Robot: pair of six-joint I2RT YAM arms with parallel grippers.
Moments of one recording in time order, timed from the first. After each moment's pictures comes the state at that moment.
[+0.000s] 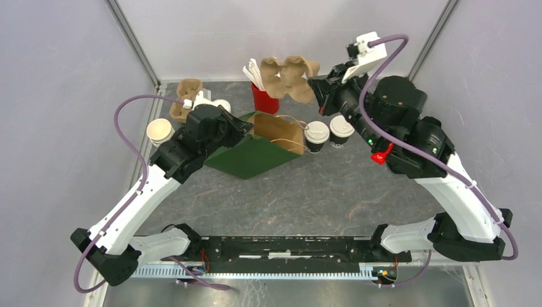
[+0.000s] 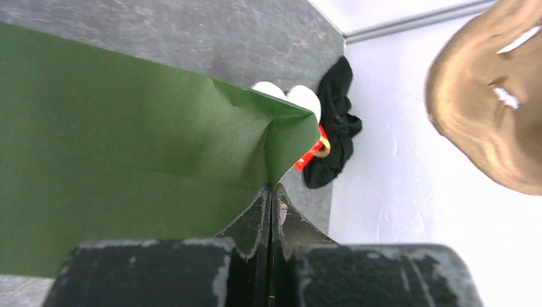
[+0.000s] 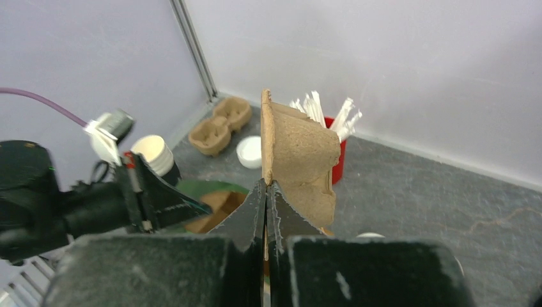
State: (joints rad) left arm -0.65 1.07 1.23 -0.59 -0.22 -1.10; right arm 0.99 1.28 1.90 -0.60 0.47 0.14
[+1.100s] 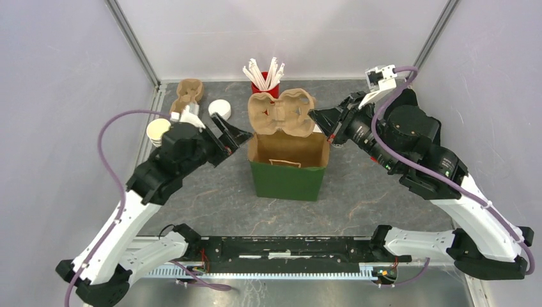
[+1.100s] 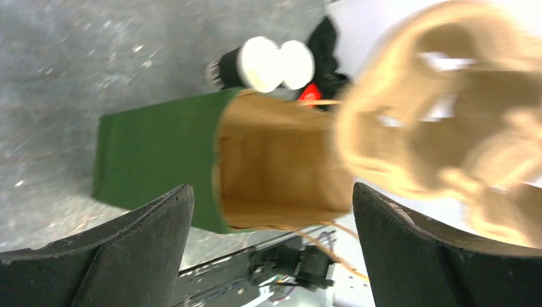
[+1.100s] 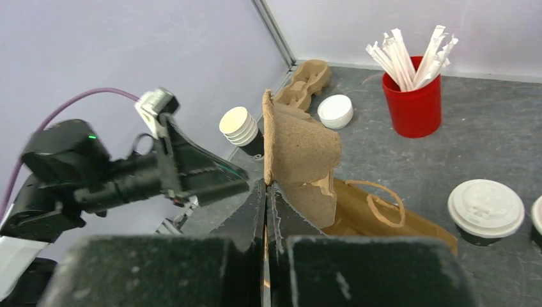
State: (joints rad) left arm -0.61 0.88 1.10 -0.67 -0.04 -1.05; right arm 0.98 1.06 1.63 -0.58 0.32 0.48
